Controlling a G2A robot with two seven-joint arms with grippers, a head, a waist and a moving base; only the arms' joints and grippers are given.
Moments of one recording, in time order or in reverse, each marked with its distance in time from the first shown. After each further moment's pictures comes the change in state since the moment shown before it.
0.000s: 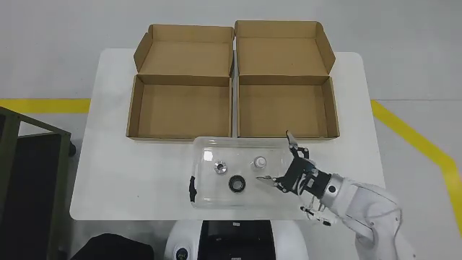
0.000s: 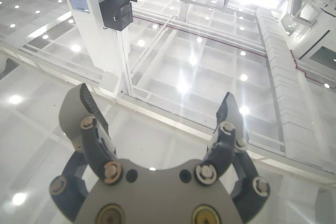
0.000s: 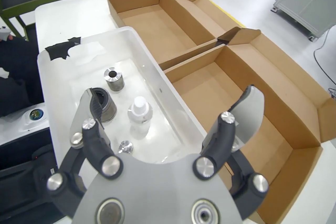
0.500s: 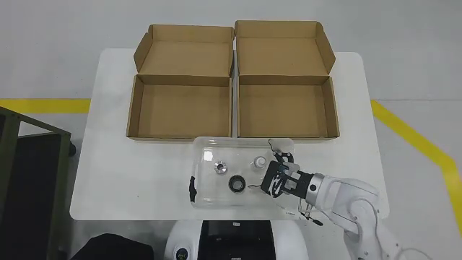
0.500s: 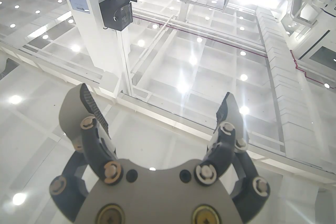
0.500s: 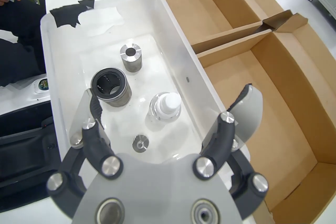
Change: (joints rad) left arm 0.000 0.000 0.000 0.000 0.000 0.000 0.000; right arm 0.070 0.016 -0.095 0.067 0.001 -0.024 0.167
